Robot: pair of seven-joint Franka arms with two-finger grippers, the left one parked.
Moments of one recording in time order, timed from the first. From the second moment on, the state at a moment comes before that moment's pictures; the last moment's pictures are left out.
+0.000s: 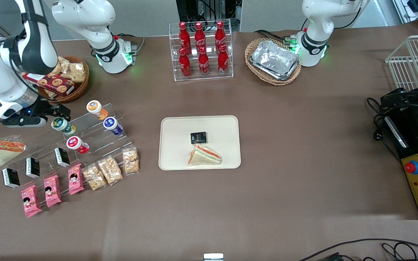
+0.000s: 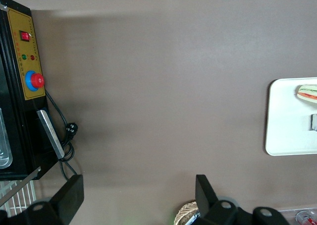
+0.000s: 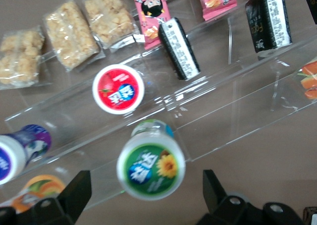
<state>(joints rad) -0.05 -0.23 -0.13 -2.41 -0.06 2.20 -0.15</state>
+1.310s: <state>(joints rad) -0.06 -0.17 -0.13 -2.38 -0.05 2.18 -0.16</state>
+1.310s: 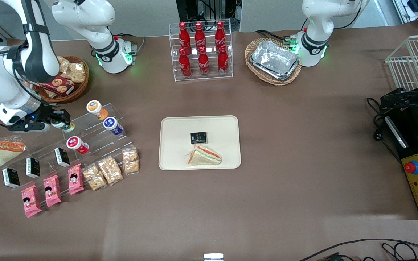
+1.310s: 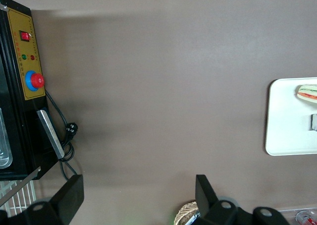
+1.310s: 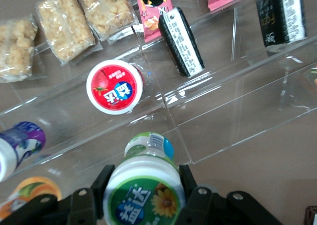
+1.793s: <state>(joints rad) -0.02 -0.13 -0.12 -2.02 0.00 1.82 -0.16</state>
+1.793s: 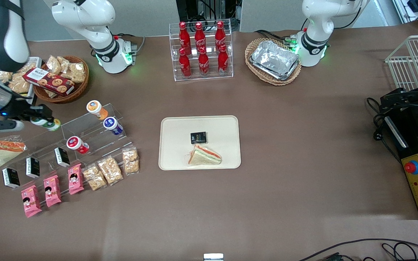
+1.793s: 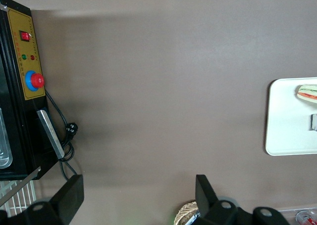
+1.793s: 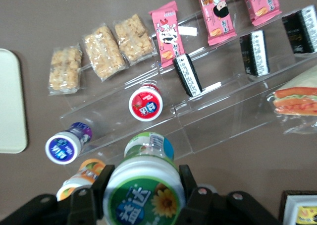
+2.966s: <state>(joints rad) 0.35 0.02 -0.08 -1.68 0.09 1.57 0.44</state>
